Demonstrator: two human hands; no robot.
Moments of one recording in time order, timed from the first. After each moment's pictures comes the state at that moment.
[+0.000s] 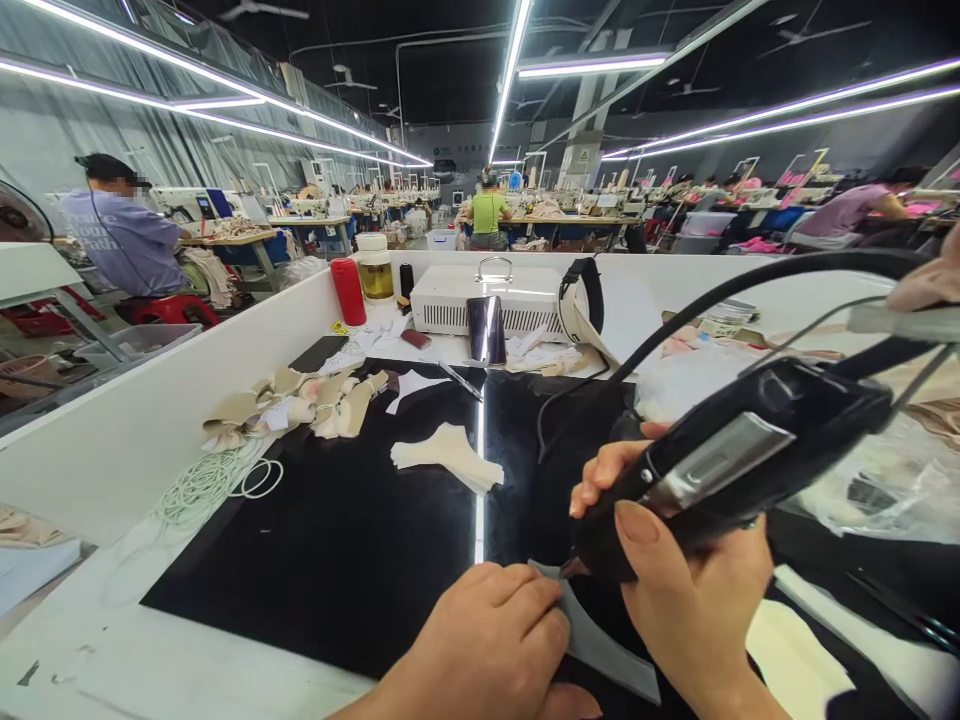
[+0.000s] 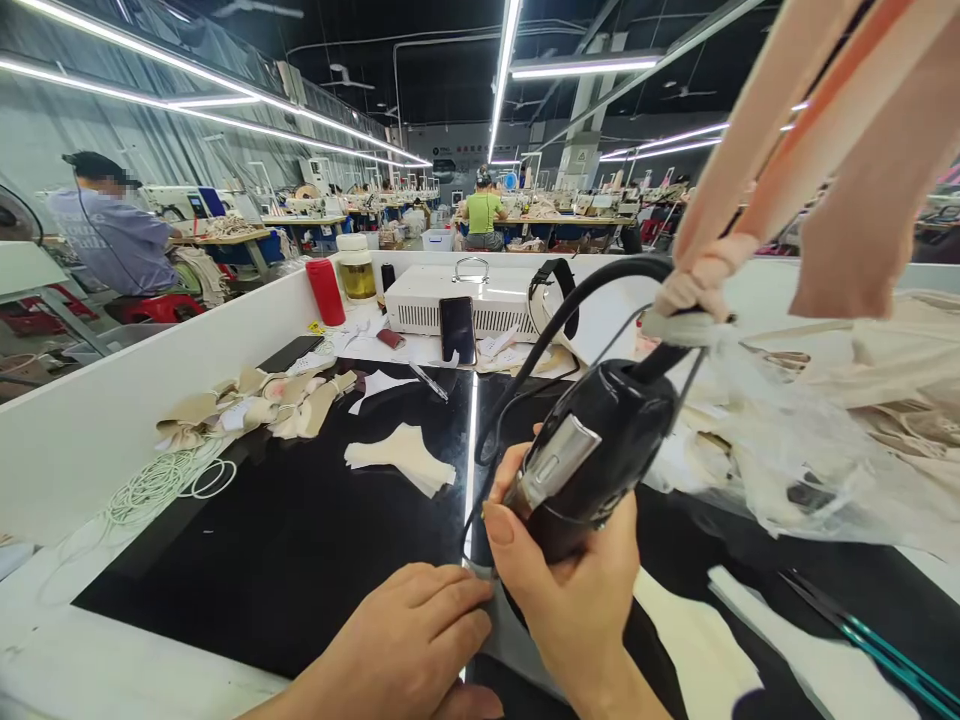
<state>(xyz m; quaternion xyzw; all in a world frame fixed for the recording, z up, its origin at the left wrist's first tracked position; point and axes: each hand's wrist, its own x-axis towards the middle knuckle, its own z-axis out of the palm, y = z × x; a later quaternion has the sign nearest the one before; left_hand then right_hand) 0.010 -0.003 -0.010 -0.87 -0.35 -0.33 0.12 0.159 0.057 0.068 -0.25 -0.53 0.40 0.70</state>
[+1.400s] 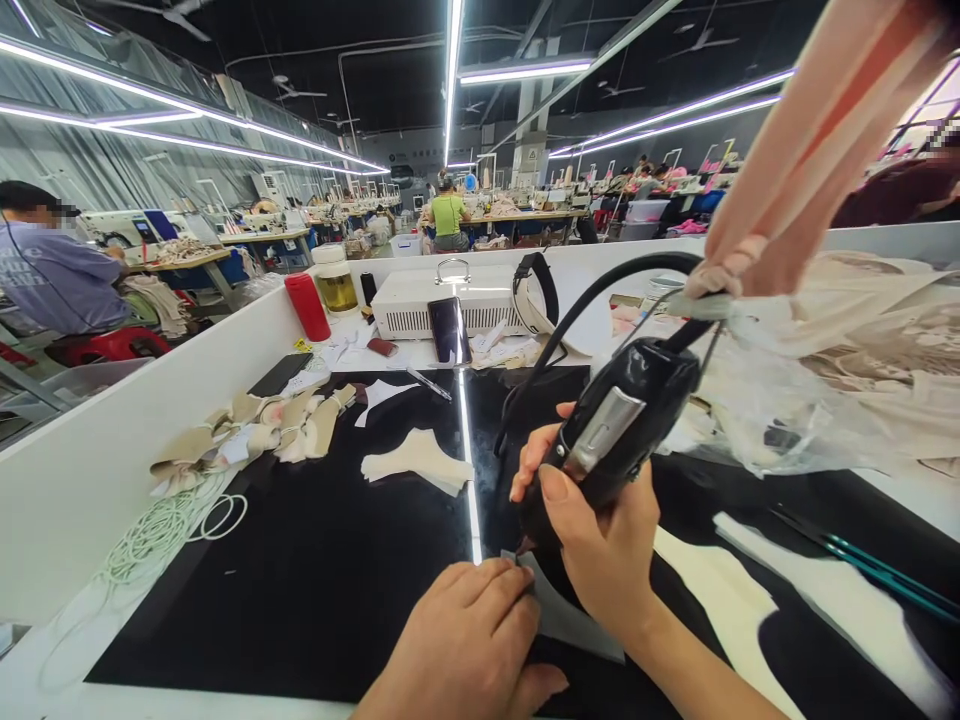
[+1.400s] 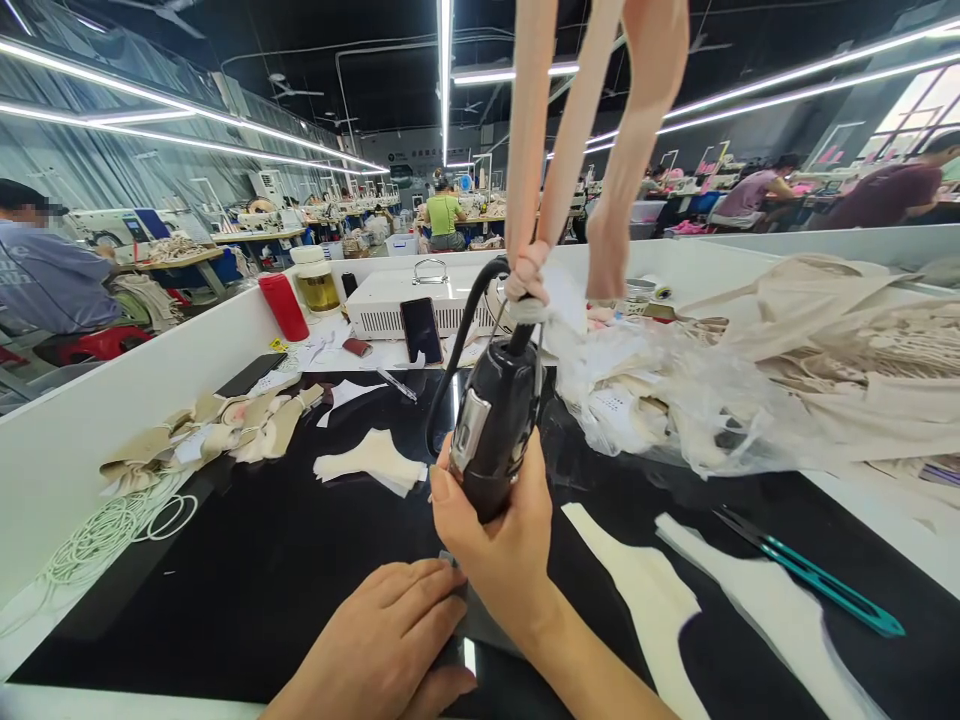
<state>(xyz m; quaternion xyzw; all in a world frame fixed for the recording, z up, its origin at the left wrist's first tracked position) 0.001 -0.006 -0.010 -0.88 -0.34 -0.33 0.10 0.142 0.062 0.071 -0.28 -0.53 0.37 0.71</state>
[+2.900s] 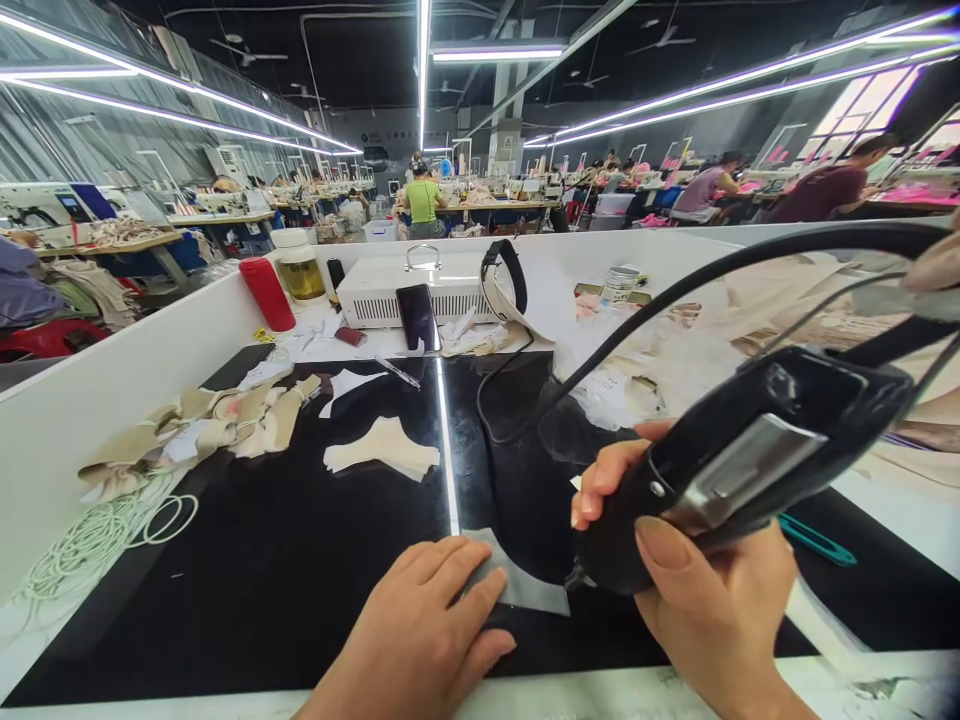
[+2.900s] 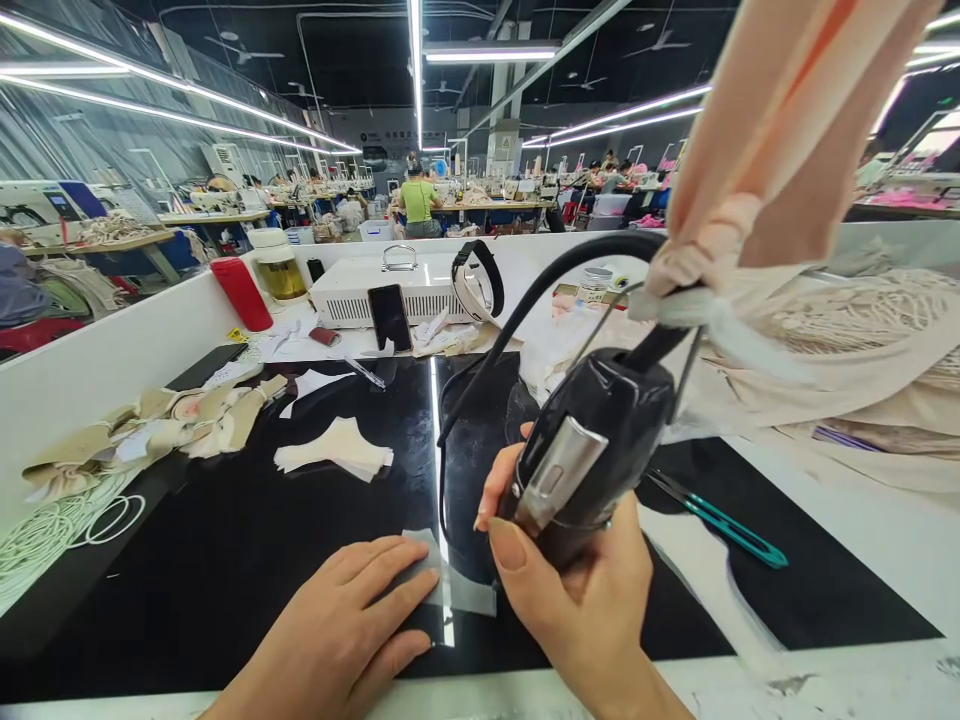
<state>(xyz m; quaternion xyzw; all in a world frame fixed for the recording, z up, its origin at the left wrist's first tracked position) -0.007 -0.017 0.019 -0.90 -0.37 -0.24 0.06 0.213 0.024 0.070 -0.26 -0.54 0.37 0.71</state>
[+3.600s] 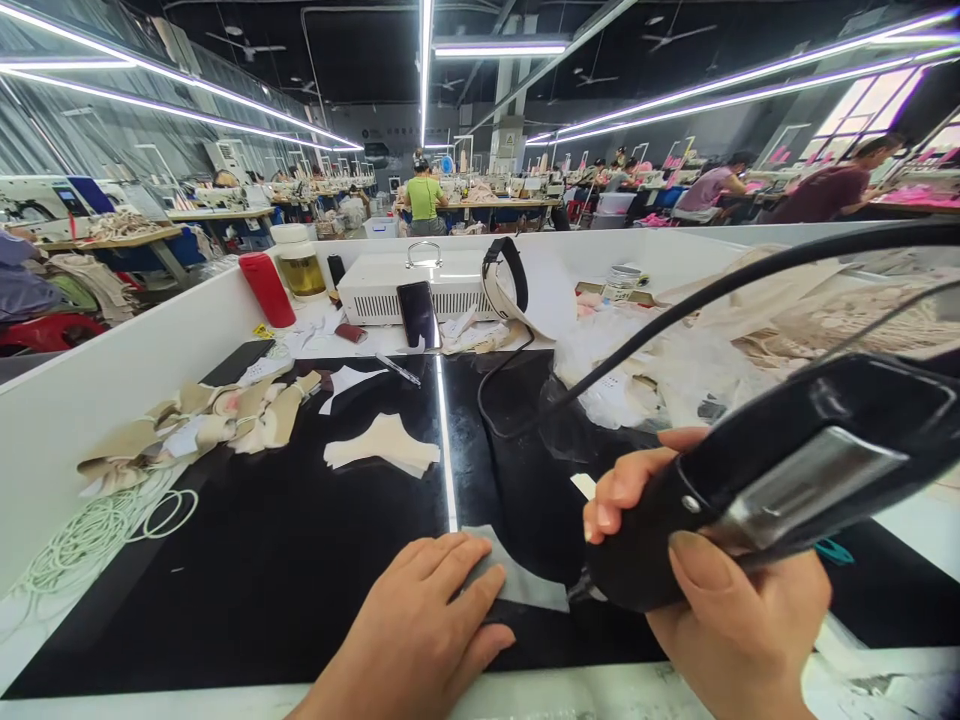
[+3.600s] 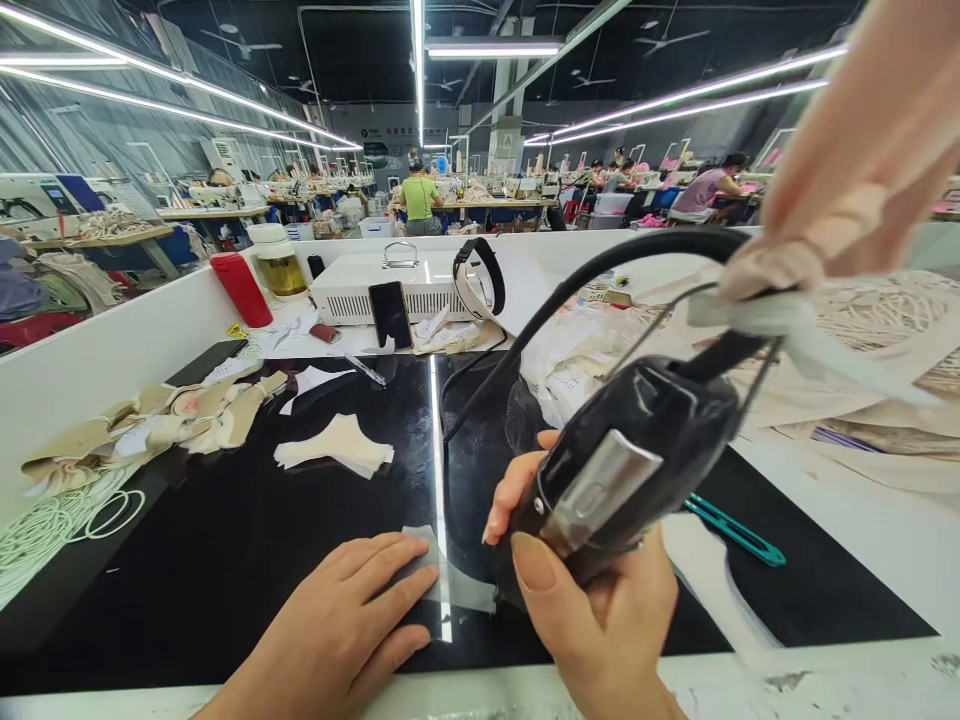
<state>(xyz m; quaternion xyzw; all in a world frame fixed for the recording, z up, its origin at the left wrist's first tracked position) -0.005 -0.017 0.021 -0.90 -0.37 -0.24 0.06 0.216 0.015 0.075 -0.28 -0.53 0.37 0.71</state>
